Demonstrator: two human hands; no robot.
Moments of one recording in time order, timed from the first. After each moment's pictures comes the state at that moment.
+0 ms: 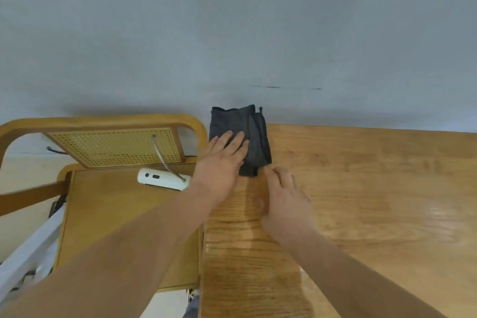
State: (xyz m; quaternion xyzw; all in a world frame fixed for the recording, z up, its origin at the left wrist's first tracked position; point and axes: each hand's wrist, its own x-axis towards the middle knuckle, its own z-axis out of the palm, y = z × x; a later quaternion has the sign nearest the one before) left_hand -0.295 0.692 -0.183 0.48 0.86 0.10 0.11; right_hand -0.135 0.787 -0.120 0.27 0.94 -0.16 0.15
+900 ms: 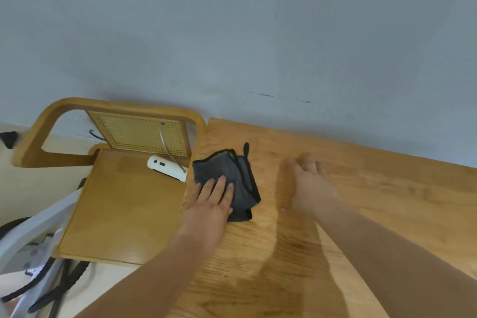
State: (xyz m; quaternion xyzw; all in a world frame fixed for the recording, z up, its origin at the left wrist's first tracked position) left_hand -0.127 0.669 -0.149 0.32 0.93 -0.02 0.17; right_hand -0.087 0.916 -0.095 0.24 0.92 -0.11 0.29
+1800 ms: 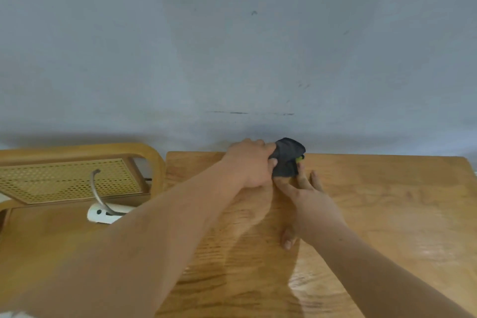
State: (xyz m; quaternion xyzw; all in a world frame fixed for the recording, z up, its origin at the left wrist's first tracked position) left_hand -0.311 0.880 -0.159 0.51 0.81 0.06 0.27; right_hand -0.156 0.942 -0.119 0.32 0.86 -0.12 0.38
